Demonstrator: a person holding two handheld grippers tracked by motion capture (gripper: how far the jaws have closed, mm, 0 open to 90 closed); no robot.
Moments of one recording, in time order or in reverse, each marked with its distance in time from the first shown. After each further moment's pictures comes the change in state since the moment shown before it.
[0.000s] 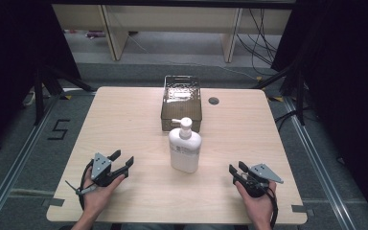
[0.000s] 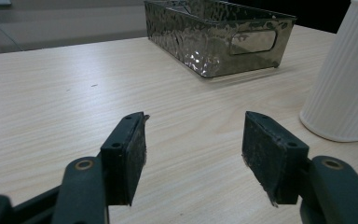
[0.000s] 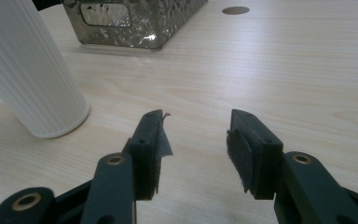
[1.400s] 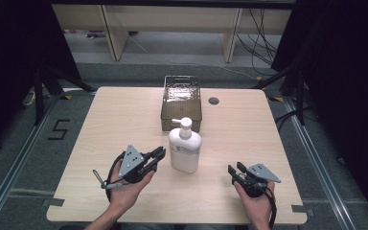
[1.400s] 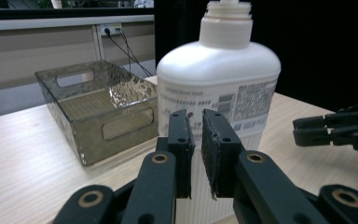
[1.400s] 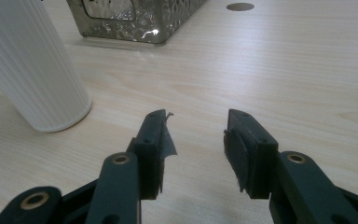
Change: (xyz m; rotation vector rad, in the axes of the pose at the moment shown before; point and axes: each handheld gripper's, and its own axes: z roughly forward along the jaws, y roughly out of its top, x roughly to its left) left arm -0.101 0.081 0.007 -0.087 -0.252 0.072; right arm 0.005 0.000 0.002 0.017 0.007 -0.016
